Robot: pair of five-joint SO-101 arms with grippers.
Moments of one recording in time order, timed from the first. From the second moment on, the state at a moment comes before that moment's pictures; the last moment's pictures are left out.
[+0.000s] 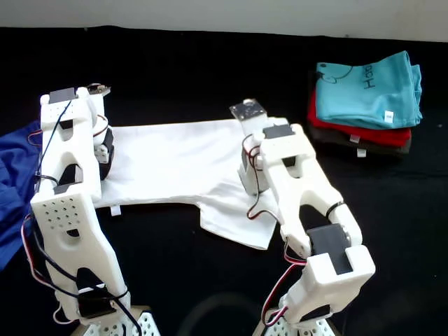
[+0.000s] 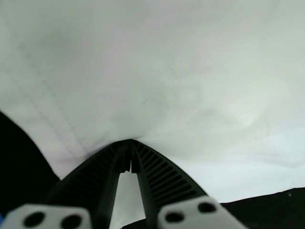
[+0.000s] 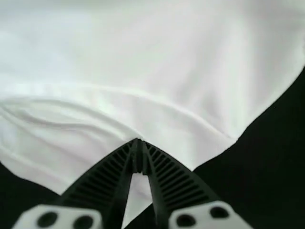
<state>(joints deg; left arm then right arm) -22.4 49.0 -31.3 84.6 -14.9 -19.2 8.9 14.3 70.8 12.2</state>
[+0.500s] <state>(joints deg) -22.4 49.0 -31.3 84.6 -14.9 -23.4 10.5 -6.4 82.2 14.5</state>
